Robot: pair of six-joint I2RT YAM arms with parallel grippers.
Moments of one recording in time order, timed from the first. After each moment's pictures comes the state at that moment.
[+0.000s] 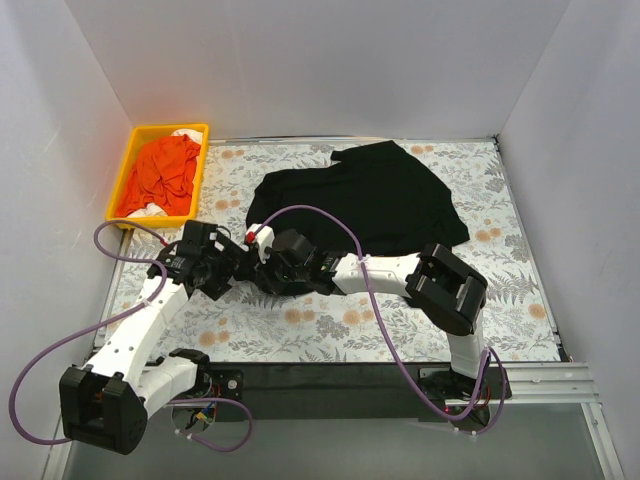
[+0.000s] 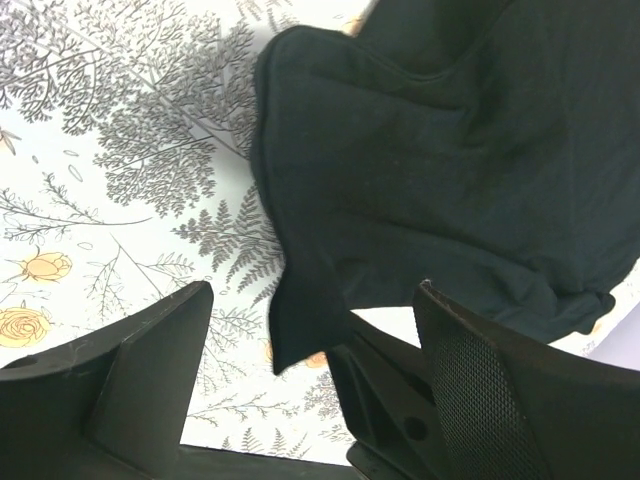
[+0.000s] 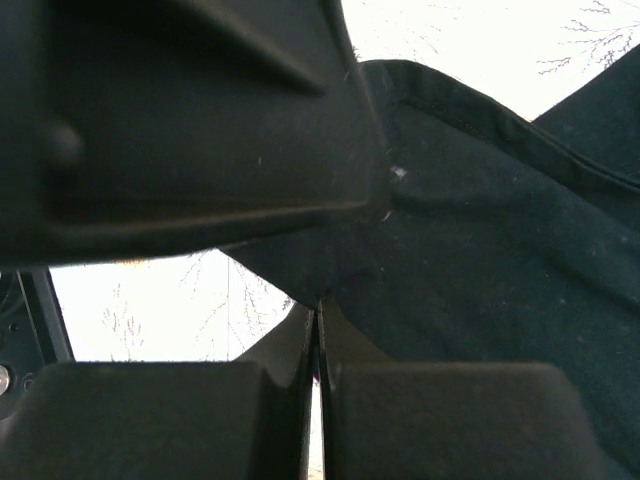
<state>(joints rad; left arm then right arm) -0.25 1.01 0.77 -0.74 -0.06 -1.12 1.11 1.94 1.25 0.17 -0.18 0.16</state>
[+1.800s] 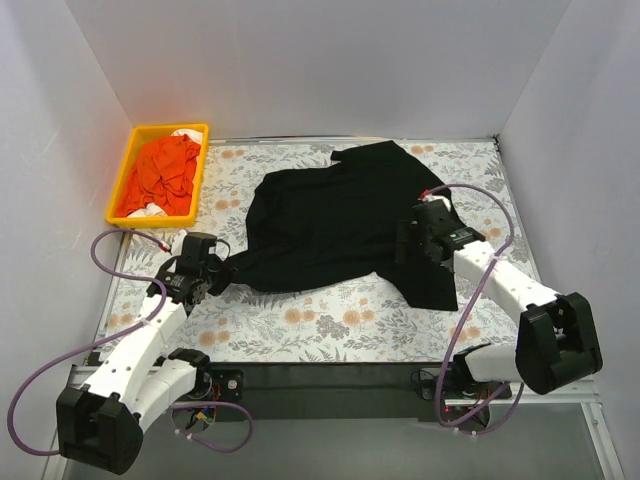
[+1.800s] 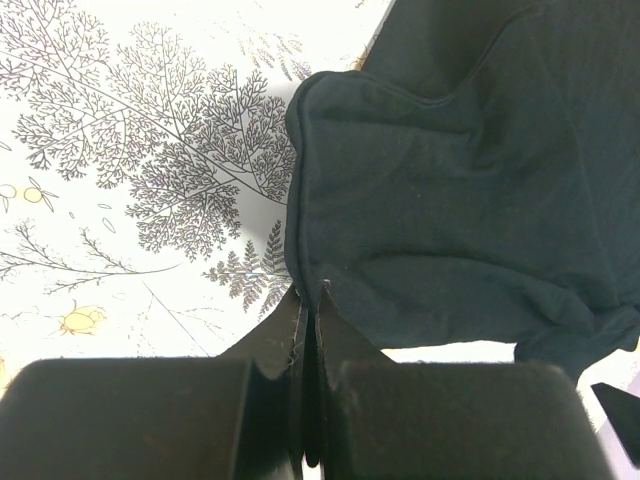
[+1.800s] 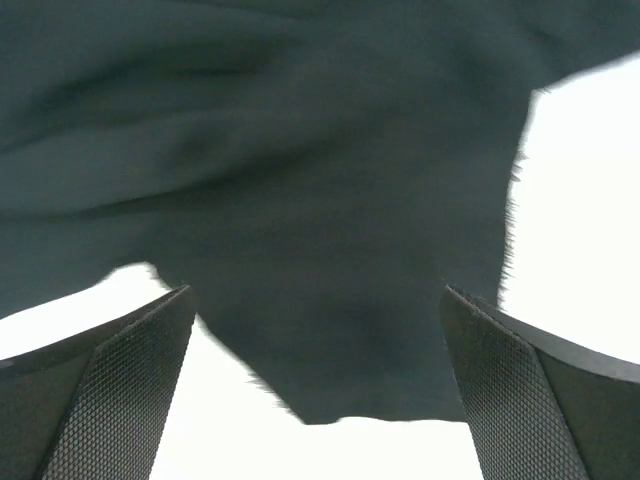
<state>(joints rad) -0.26 0.91 0.63 -0.61 -0.15 -1.04 0.48 1.33 0.86 -0.49 0.24 0.36</state>
